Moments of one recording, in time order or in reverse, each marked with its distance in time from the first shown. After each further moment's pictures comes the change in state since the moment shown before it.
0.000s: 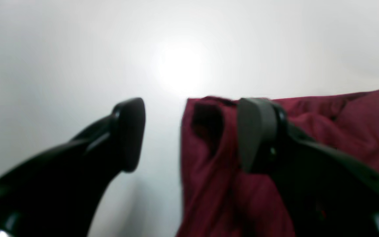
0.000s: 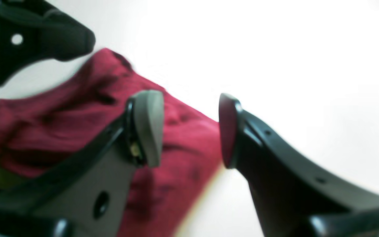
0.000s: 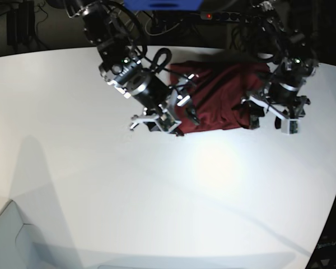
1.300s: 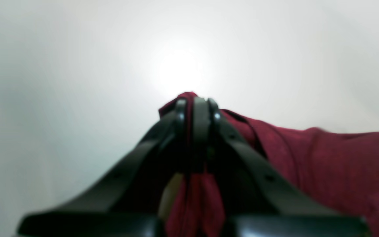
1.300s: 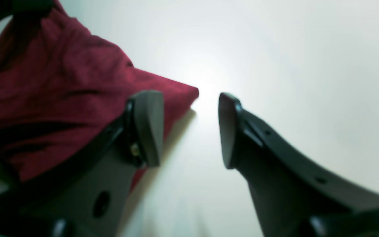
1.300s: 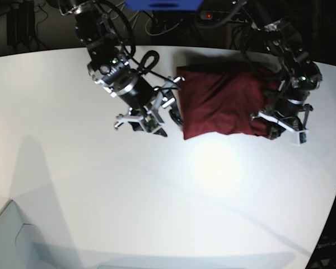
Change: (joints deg) left arm -8.9 -0.3 -6.9 -10.6 -0.2 -0.2 -0.1; right arm -1.3 1.7 4.3 0.3 0.0 0.0 0.2
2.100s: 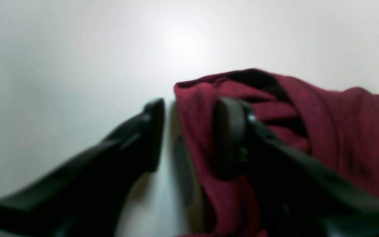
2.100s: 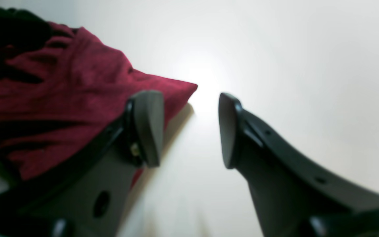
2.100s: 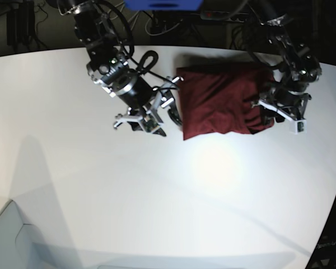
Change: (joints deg) left arm 3.2 -2.4 0.2 -3.7 -0.2 0.0 0.4; right arm 0.0 0.0 0.0 0.0 0.0 0.0 -0.2
